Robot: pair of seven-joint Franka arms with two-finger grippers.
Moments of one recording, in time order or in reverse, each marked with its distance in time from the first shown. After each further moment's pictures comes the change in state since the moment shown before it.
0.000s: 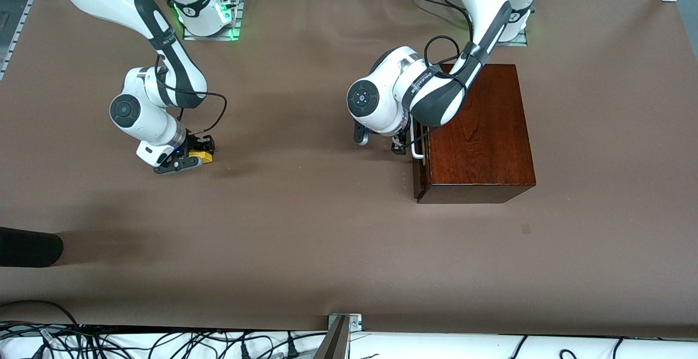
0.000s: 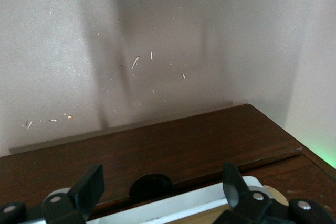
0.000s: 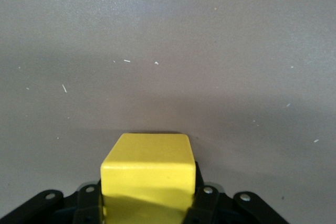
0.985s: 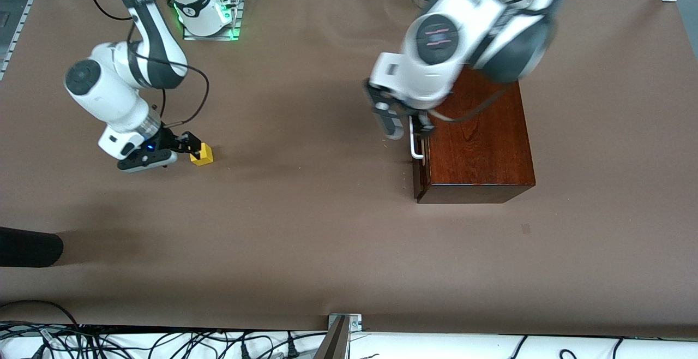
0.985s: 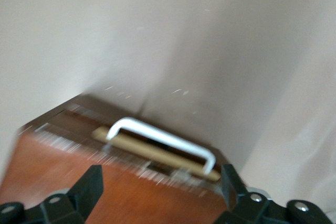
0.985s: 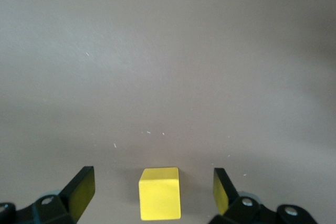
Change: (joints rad) left arm 0.146 -0.289 0.027 0.035 -0.243 -0.021 -0.370; right arm 0.000 -0.240 0.001 0.054 0.000 -0.064 -0.001
